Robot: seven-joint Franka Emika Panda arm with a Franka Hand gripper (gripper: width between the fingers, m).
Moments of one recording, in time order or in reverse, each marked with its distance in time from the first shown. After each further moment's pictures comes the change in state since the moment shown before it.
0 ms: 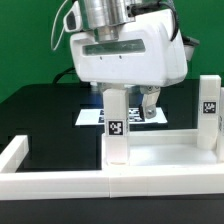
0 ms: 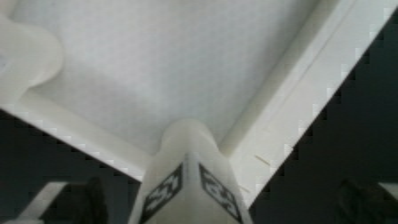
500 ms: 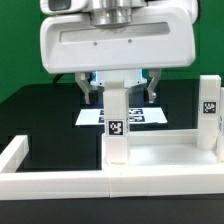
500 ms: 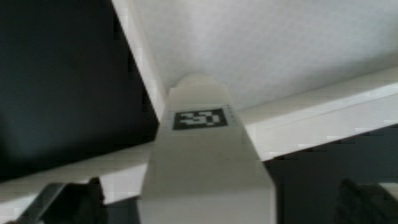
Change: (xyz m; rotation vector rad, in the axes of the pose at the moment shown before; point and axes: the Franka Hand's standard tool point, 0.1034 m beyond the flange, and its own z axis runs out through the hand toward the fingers) arm 0.006 0.004 -0.016 -0.068 0.048 -0.564
